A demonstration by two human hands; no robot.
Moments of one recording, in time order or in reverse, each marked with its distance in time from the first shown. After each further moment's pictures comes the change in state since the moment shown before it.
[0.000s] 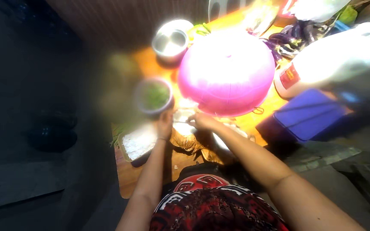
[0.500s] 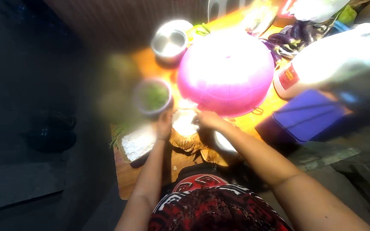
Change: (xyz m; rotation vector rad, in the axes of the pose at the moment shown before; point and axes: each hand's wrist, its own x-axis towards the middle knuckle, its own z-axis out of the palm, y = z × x) left_hand 0.003 0.008 0.000 0.112 -0.019 -0.037; right_hand -0.016 -0.009 -0.024 -0.207 -0.065 0.124
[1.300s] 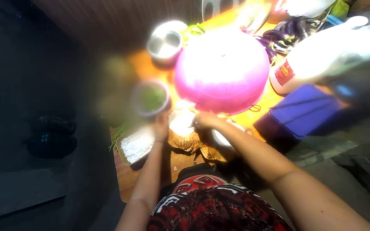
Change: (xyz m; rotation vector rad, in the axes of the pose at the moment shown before) left_hand 0.000 -0.009 -0.002 0.007 0.033 -0.007; right_hand 0.012 0.015 0.017 0.028 0.009 -0.035
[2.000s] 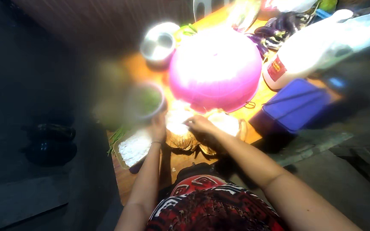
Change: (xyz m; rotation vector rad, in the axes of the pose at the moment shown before) left_hand -0.005 0.023 0.001 0.116 -0.013 -0.104; right_hand -0.008 0.008 0.029 0.444 0.198 -0.038
